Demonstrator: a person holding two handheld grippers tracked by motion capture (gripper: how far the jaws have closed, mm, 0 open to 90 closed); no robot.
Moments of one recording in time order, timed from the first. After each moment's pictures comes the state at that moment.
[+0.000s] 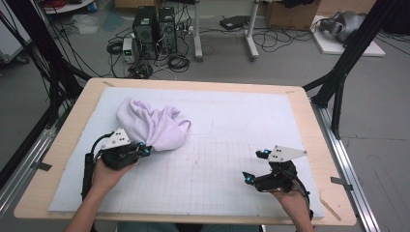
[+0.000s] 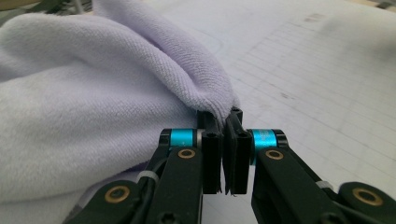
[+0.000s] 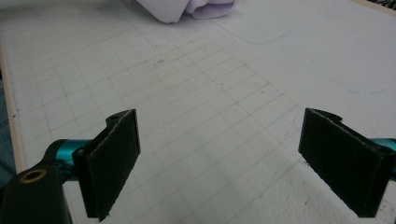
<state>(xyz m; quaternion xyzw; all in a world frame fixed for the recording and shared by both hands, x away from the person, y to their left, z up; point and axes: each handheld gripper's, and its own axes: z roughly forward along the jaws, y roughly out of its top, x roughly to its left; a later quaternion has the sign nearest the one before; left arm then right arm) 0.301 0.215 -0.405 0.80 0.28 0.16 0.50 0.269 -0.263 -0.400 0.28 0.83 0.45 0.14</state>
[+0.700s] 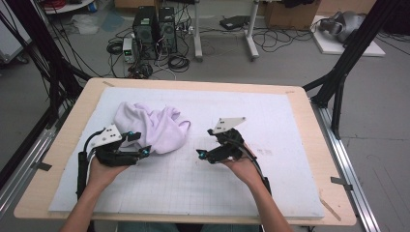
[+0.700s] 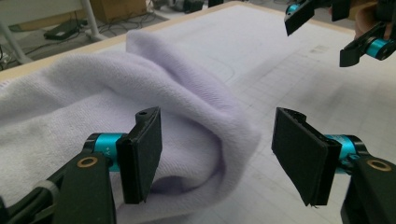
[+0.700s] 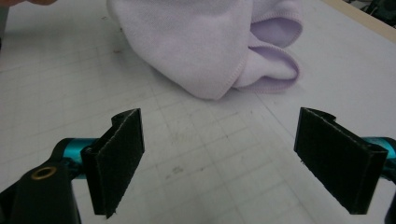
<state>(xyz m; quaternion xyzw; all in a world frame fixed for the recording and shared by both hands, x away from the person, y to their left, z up) 0.312 0.224 -0.399 0.77 0.30 0.18 0.53 0.355 -0.131 -0.389 0.20 0.86 0.45 0.10</state>
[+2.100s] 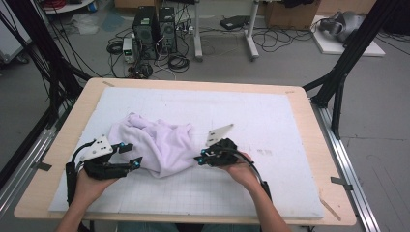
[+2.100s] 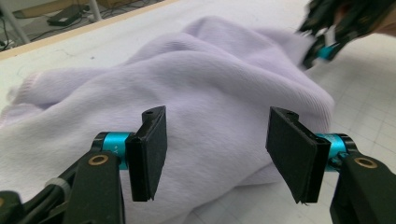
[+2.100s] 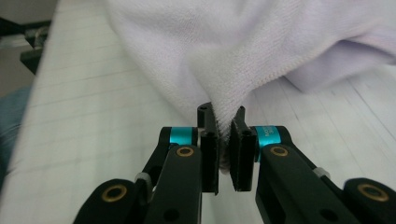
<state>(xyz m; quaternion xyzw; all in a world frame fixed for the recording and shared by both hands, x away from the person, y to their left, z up) 0.275 0.243 -0.397 0.78 0.31 0.19 0.50 0.344 -0.136 -0.410 0.12 0.90 0.42 0.02</state>
